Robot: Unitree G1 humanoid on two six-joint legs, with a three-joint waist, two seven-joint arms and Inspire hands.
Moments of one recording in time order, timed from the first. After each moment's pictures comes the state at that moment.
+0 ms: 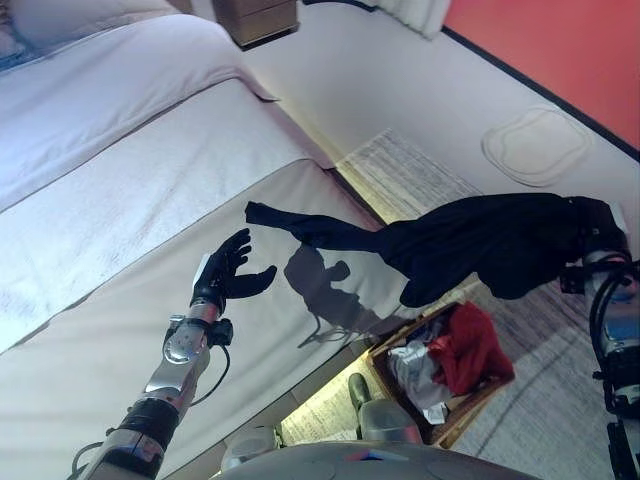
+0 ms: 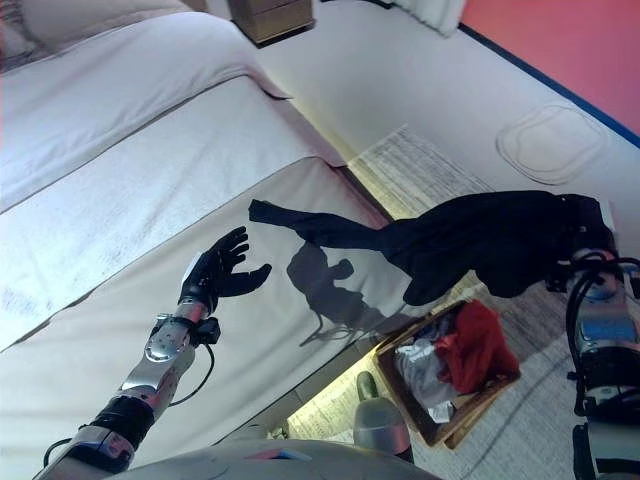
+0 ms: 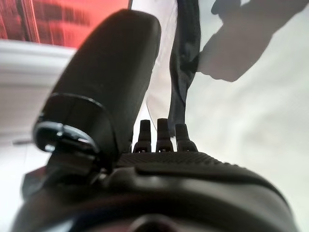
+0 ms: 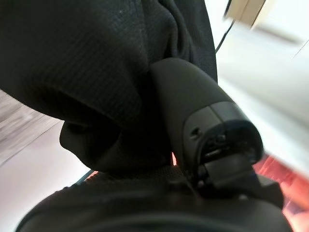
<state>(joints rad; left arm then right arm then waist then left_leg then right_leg) -0.09 0.42 -0.27 0.50 -0.40 -0.28 0.07 -0.19 -0.81 -0.17 0.51 0.17 0.13 -0.17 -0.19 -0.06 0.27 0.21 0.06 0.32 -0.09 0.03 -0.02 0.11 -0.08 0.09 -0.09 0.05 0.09</state>
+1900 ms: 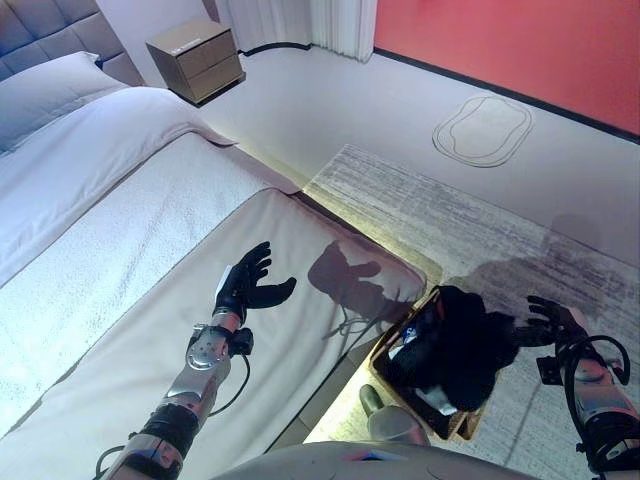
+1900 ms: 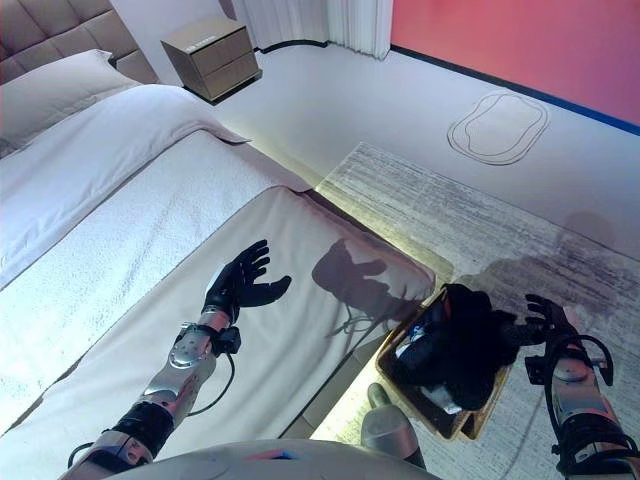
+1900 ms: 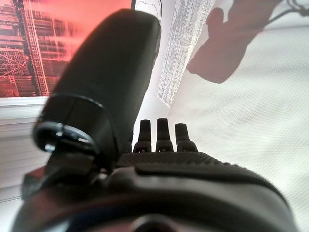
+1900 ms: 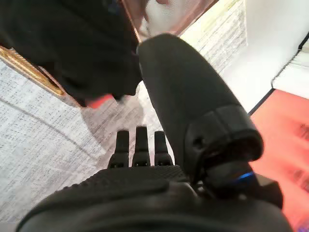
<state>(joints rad) -0.08 0.34 -0.32 0.51 -0.39 -0.24 0.09 -0.05 -0.68 -0.02 0.79 0.13 0.03 -0.11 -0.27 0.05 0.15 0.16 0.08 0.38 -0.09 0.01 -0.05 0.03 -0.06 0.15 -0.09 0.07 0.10</state>
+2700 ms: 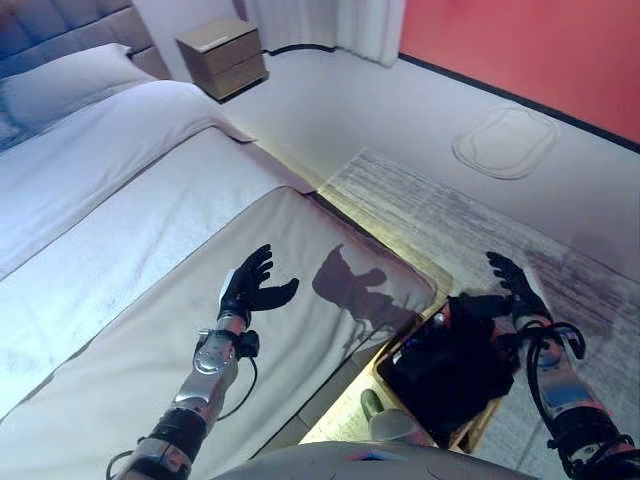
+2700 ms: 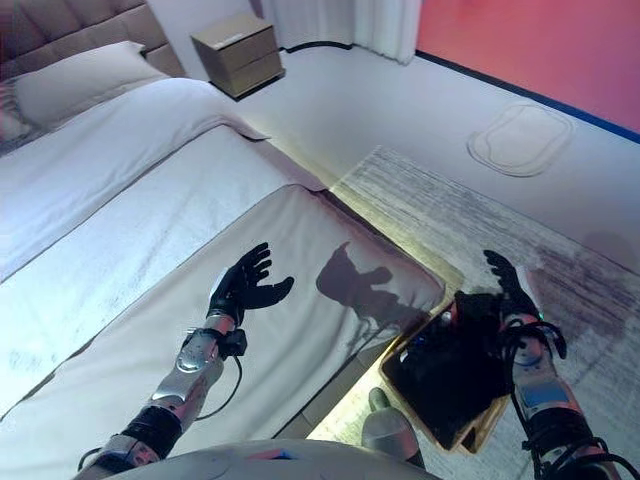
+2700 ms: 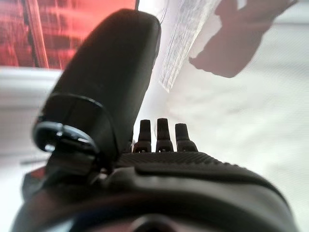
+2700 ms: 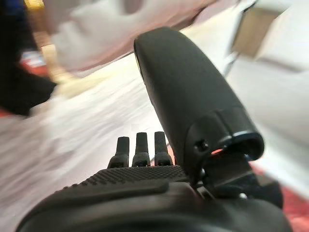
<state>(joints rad) -0.03 0.26 -0.31 0.51 -0.39 -0.25 0.14 -0.02 -0.55 0.09 0.42 -0.02 -0.04 -0.24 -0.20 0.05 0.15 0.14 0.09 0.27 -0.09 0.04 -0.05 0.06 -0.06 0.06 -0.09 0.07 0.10</state>
